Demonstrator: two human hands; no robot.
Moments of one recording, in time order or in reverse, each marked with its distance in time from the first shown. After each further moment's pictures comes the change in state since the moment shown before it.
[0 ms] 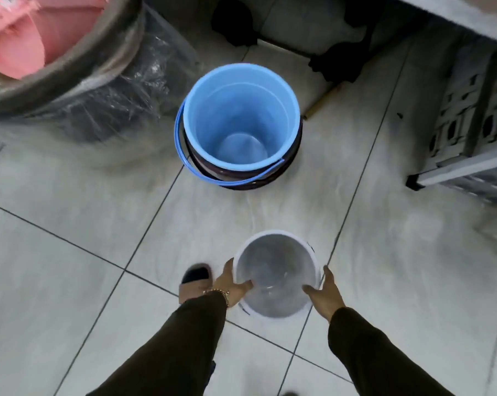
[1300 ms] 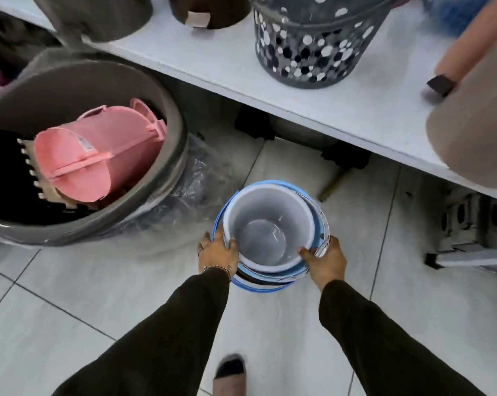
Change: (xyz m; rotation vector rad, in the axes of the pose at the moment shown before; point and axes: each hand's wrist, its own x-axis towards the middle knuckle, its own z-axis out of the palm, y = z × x) left_hand -0.012 0.222 -0.228 0.169 0.558 0.272; right_hand -0.016 -0.319 0.003 0.250 0.345 -0.398
